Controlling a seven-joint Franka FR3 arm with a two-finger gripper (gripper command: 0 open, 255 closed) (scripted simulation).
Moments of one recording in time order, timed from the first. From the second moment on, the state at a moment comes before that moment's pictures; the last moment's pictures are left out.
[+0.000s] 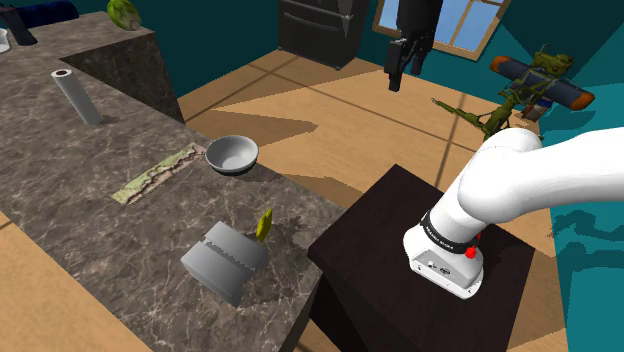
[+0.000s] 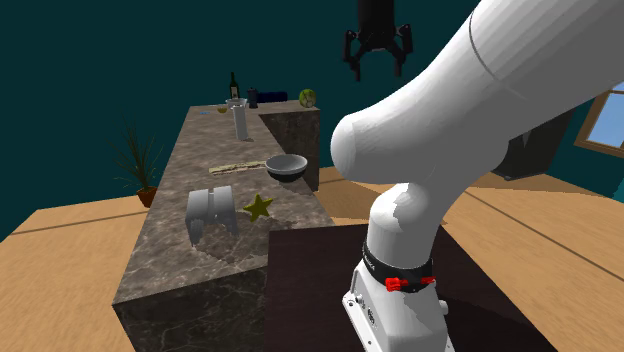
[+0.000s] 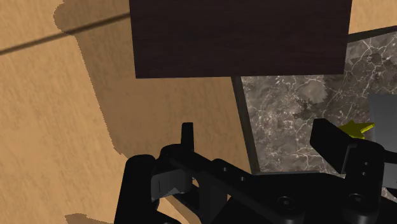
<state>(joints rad) 0.01 -0.82 0.00 -2.43 -0.10 1.46 0.02</state>
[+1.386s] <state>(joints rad) 0.07 -0.63 0.43 -2.74 0.23 2.02 0.67</state>
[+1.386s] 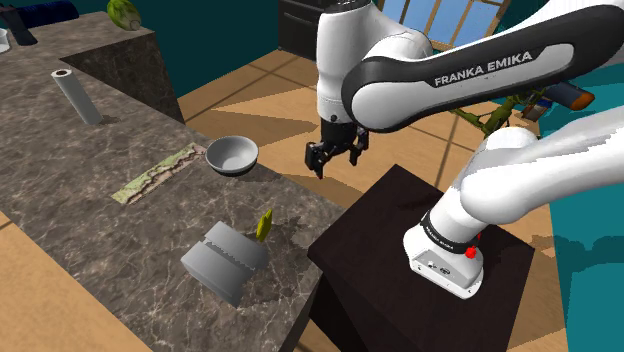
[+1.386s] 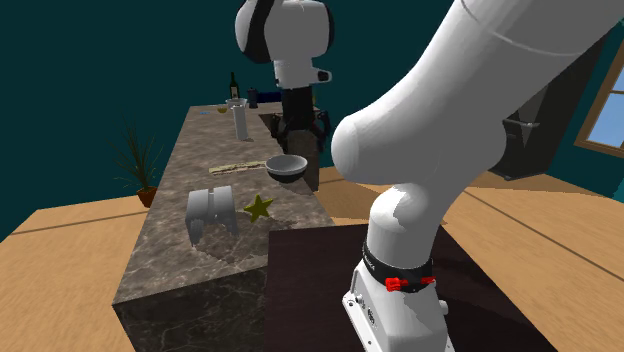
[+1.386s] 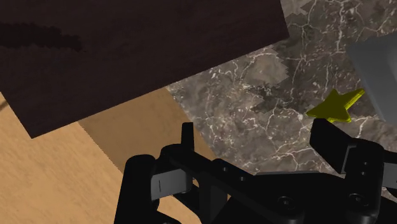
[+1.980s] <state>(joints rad) -0.03 -0.25 0.68 -2.66 0.18 2.35 1.03</state>
